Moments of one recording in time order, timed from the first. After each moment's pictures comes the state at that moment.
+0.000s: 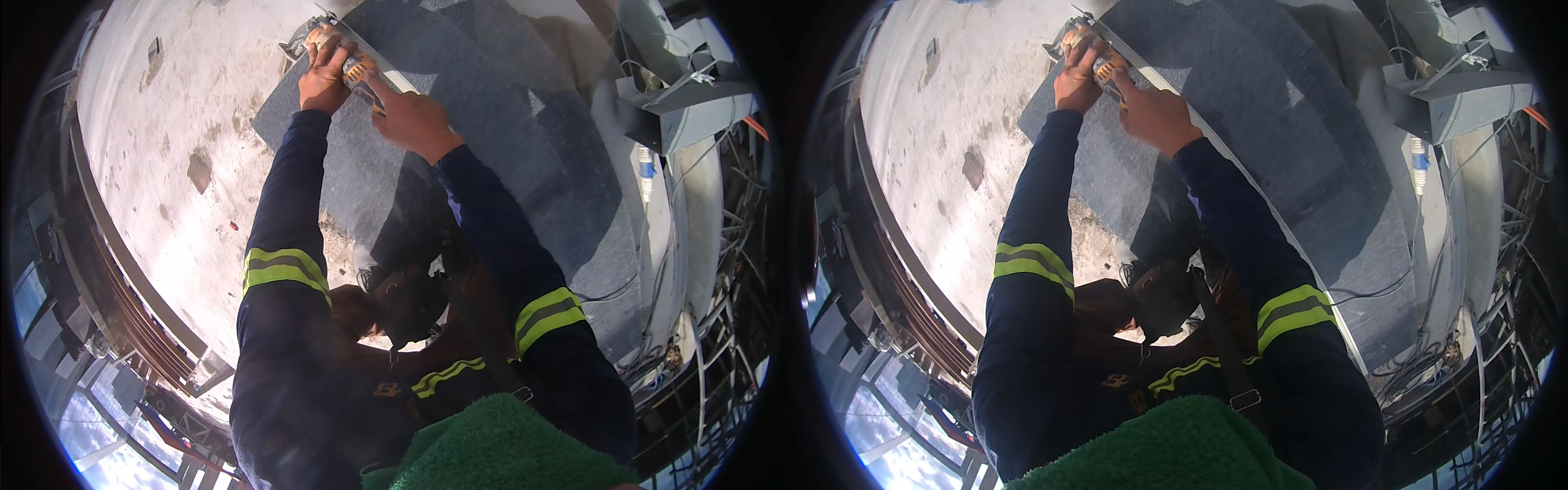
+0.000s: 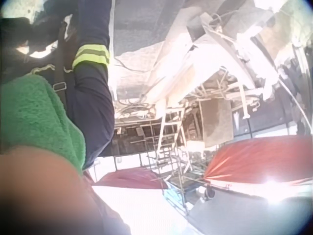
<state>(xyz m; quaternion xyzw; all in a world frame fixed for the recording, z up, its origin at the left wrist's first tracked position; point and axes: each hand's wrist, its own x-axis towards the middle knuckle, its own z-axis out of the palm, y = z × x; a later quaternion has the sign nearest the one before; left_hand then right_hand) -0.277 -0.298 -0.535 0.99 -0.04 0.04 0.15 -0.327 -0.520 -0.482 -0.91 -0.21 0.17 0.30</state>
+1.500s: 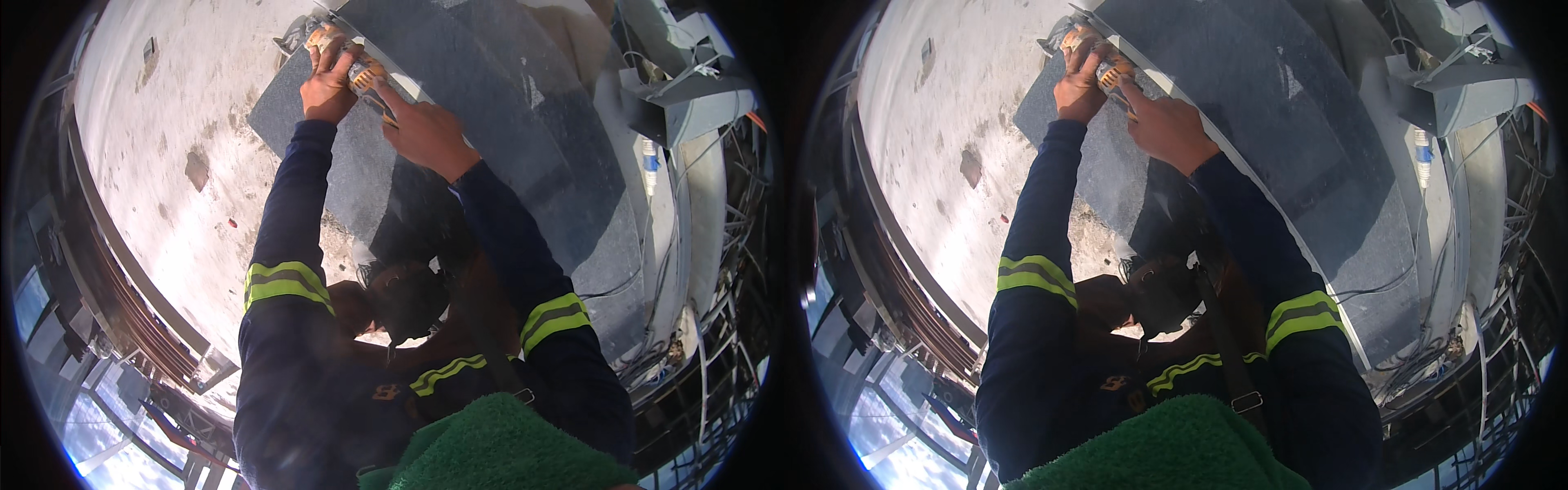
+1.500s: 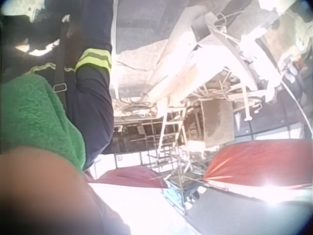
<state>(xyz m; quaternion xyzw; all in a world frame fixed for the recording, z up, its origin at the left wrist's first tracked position) -0.304 -0.318 -0.534 0.99 -0.04 0.06 0.14 -0.352 -0.544 -0.471 -0.90 -0.19 0.21 0.31</state>
